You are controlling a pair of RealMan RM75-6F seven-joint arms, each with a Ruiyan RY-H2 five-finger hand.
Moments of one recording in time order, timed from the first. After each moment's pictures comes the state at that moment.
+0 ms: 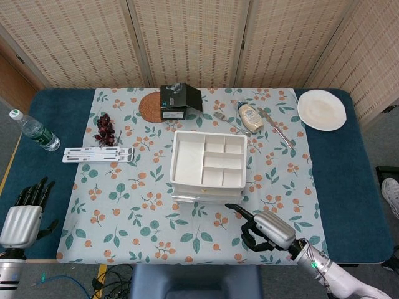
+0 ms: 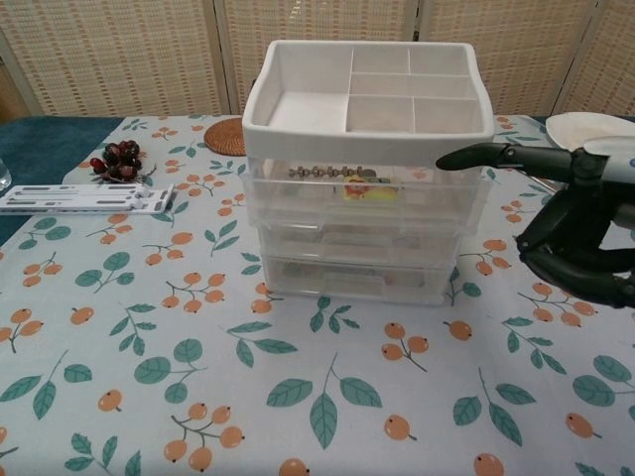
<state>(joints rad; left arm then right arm) -0.15 -1.14 -0.05 -1.66 1.44 1.41 0.24 0.56 -1.12 -0.17 -1.89 -1.72 1.16 0.50</state>
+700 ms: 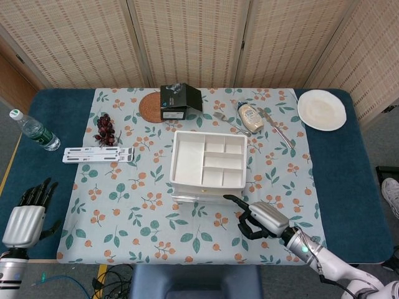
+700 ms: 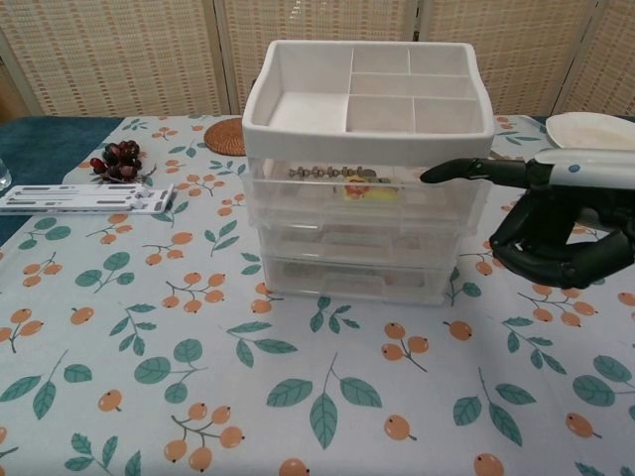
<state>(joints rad) -0.16 -1.14 -0.04 -1.68 1.43 1.40 0.25 0.62 -1.13 -0.08 -1.86 -1.59 0.97 0.52</state>
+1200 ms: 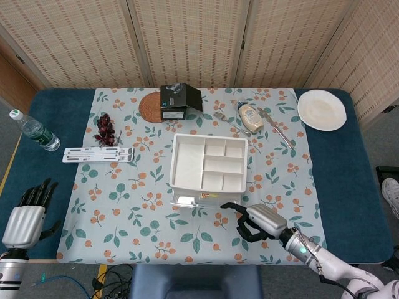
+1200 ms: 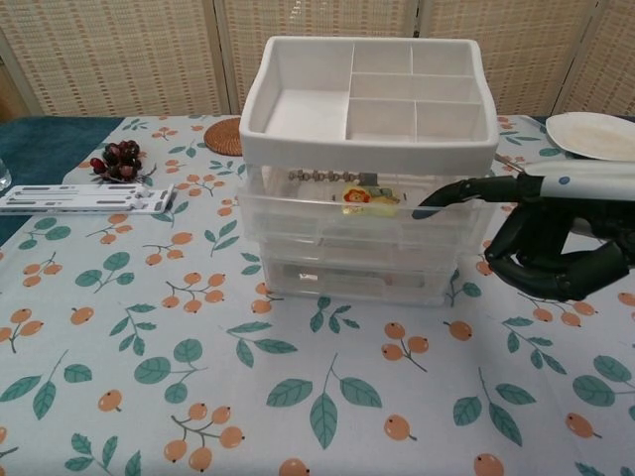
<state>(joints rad) -0.16 -1.14 -0.04 -1.68 1.43 1.40 0.25 0.63 -1.12 -0.08 -1.88 -1.61 0.94 0.50</state>
